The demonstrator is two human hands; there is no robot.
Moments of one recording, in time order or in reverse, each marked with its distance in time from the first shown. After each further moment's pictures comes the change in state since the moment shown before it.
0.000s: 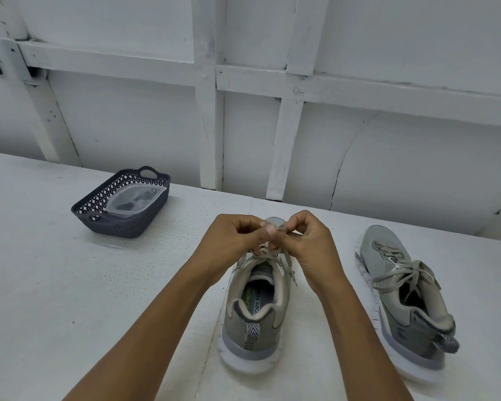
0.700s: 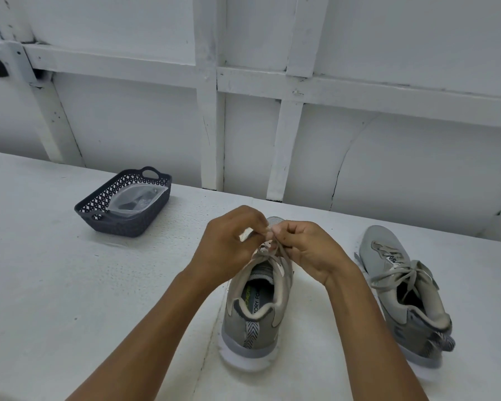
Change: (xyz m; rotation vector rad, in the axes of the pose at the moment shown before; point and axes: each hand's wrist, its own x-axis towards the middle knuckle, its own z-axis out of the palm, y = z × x) left_hand -0.002 -0.011 0.000 0.539 0.221 0.708; right_hand 0.013 -0.005 -0.011 0.075 -0.309 0.288
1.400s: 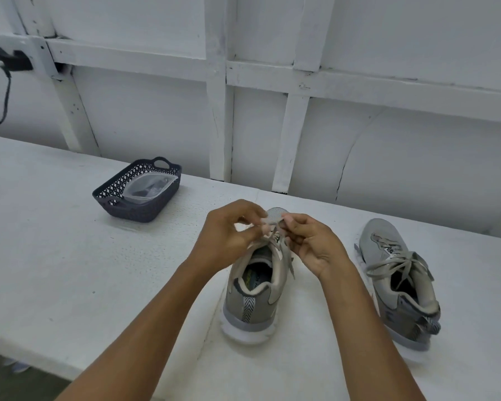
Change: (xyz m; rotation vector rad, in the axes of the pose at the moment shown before) left_hand -0.010 0.013 -0.007 -0.194 -0.035 -0.334; right_hand -0.003 0.011 -0.005 0.318 0.266 0.084
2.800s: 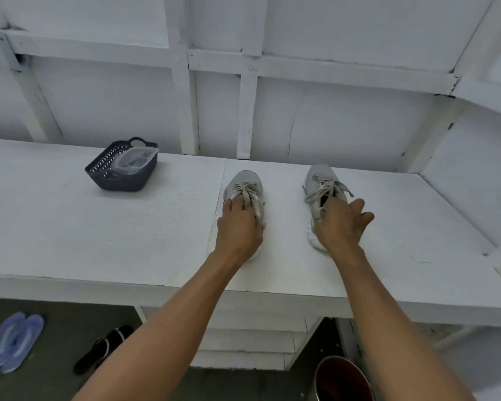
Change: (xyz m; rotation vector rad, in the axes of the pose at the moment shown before) left_hand -0.108 0.059 0.045 0.614 -0.242 -0.152; right_hand -0.161 0.019 -0.060 -1.642 0.824 -0.148
